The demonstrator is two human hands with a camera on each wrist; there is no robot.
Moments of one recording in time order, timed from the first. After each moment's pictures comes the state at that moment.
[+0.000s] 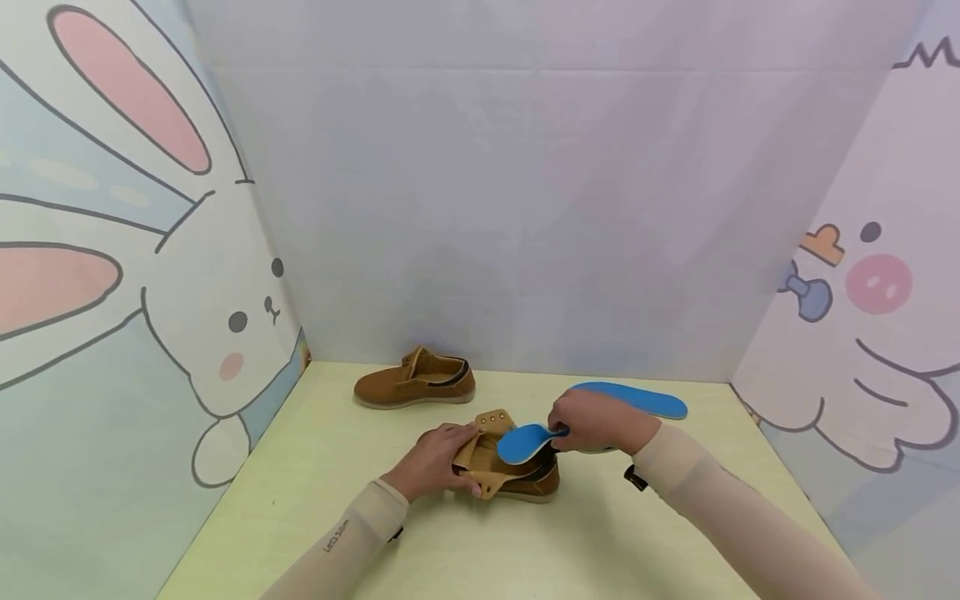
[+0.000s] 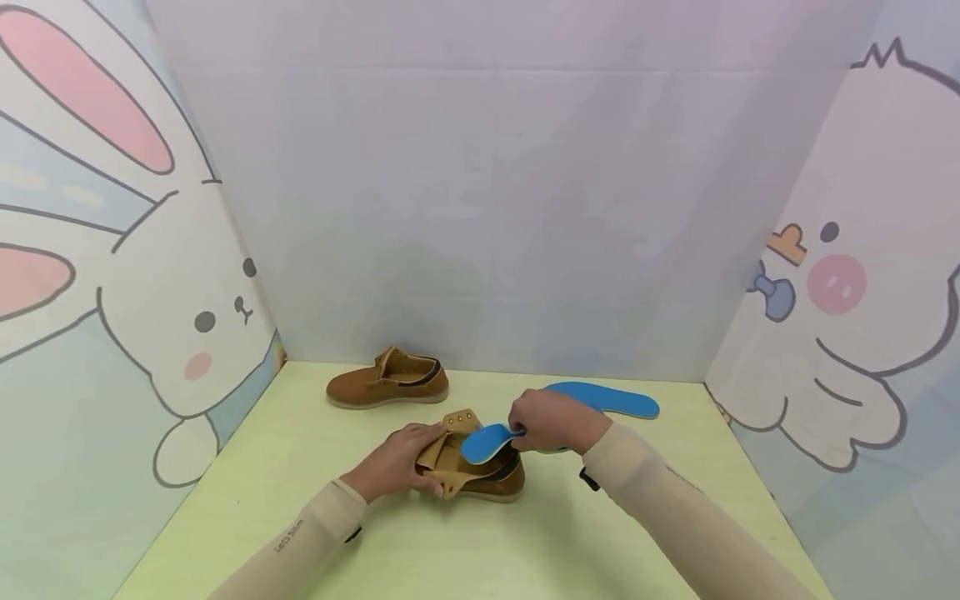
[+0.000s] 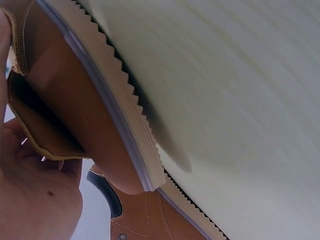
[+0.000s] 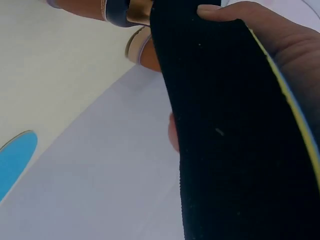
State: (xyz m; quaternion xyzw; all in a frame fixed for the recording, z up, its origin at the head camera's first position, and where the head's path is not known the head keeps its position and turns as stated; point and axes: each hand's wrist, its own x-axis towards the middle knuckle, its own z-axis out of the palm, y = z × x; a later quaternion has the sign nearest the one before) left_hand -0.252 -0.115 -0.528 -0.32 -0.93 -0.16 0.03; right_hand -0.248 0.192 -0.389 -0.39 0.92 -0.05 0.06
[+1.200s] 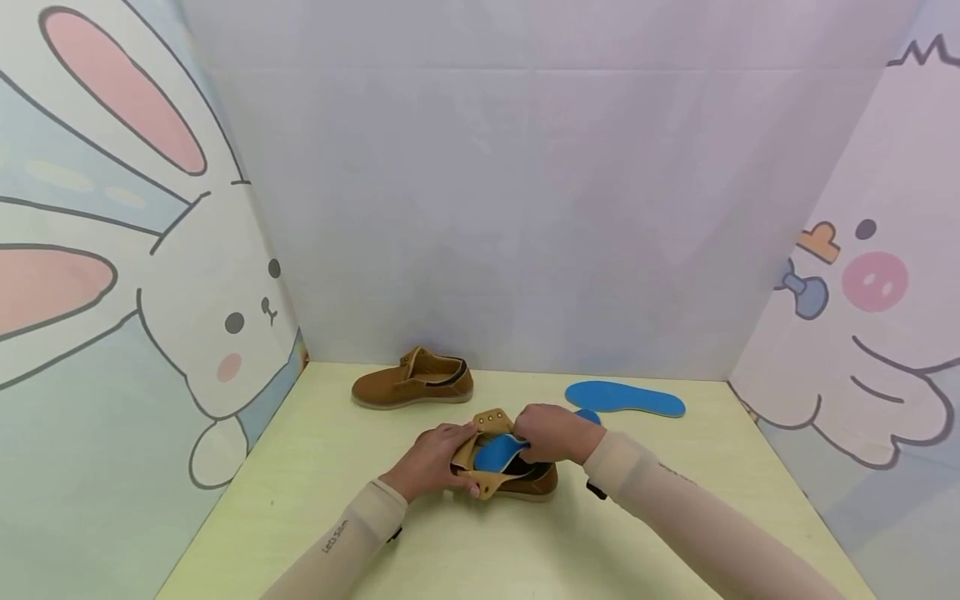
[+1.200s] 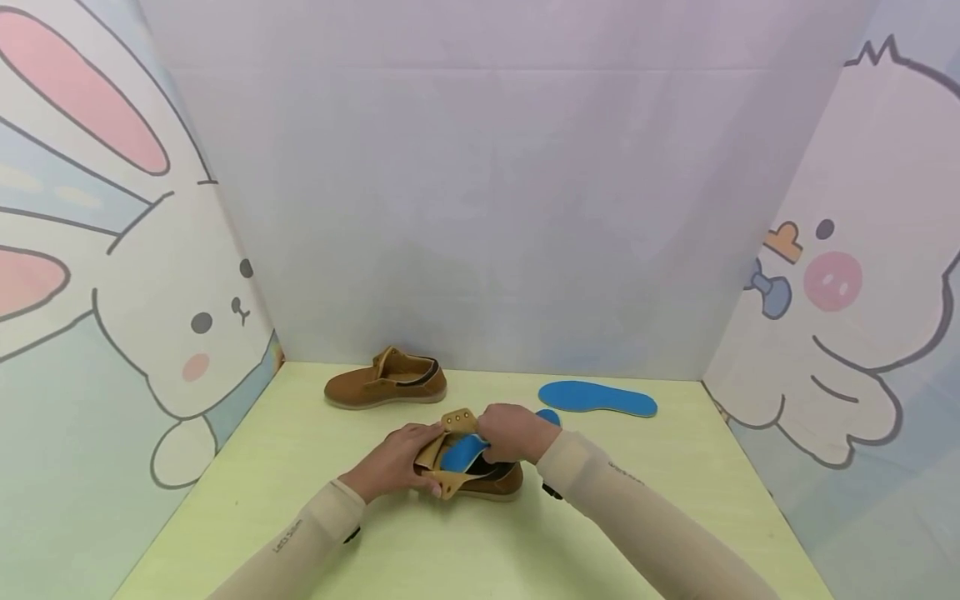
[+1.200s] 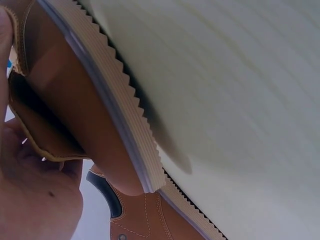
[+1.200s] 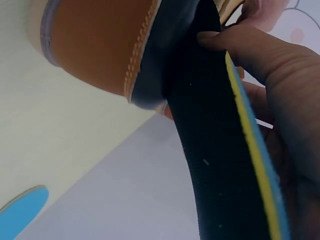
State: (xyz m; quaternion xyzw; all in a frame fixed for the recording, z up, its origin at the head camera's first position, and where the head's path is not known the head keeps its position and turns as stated) left_hand -0.253 -0.113 -0.530 -0.32 -0.93 -0.15 0.03; right_hand -0.258 0.145 -0.433 -0.40 0.92 0.00 0.06
